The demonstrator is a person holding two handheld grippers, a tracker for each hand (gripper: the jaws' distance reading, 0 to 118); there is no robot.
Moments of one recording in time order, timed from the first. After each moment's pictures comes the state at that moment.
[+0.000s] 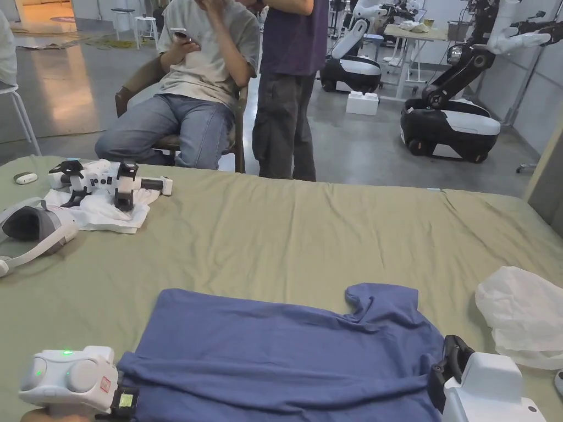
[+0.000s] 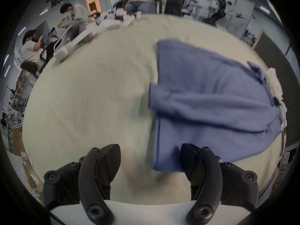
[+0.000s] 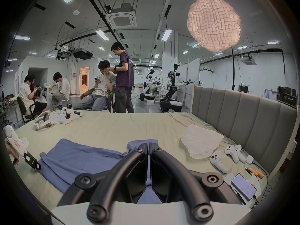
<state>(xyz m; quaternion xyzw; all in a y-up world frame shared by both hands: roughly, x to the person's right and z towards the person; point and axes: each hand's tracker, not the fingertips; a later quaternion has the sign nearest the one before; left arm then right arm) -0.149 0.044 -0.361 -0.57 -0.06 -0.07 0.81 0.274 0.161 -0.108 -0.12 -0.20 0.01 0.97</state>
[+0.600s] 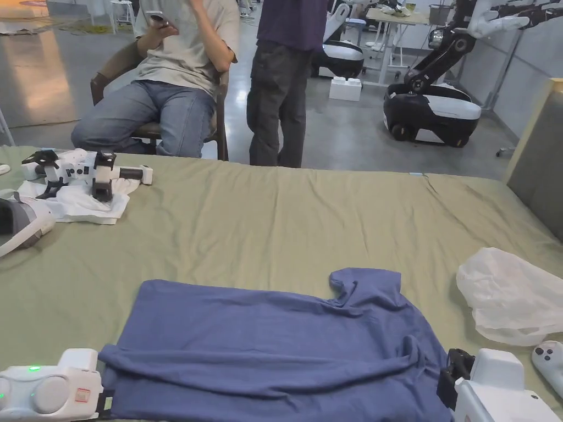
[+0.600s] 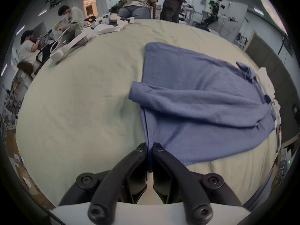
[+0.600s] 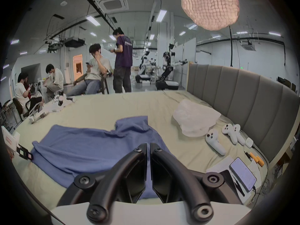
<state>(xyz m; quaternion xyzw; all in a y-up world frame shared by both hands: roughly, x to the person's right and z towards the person) -0.159 0.051 -0.332 -0.50 -0.11 -0.02 0.86 0.341 0.124 -0.106 -0.23 -0.22 -0.03 0.95</state>
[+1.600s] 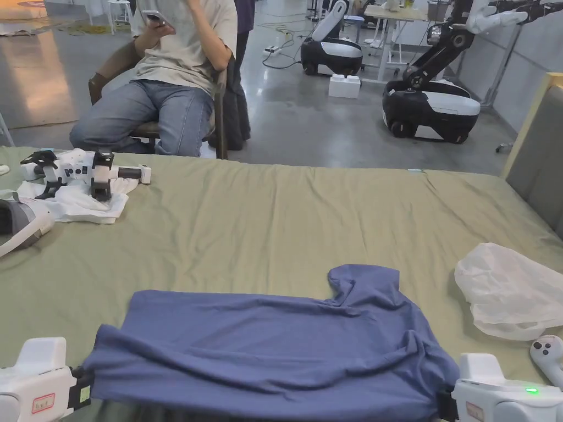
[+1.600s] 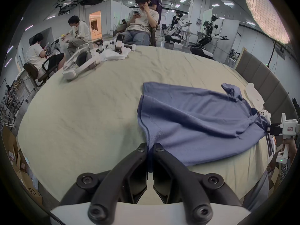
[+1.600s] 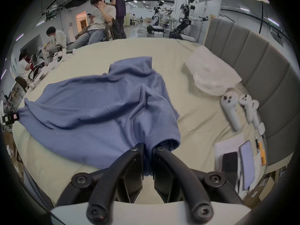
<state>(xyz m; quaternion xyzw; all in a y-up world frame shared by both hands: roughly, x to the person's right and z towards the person) -0.173 0.125 -0.289 -0.42 -0.12 -0.01 0.90 0.382 0.103 -0.132 -0.45 -0.14 -0.04 0.88</state>
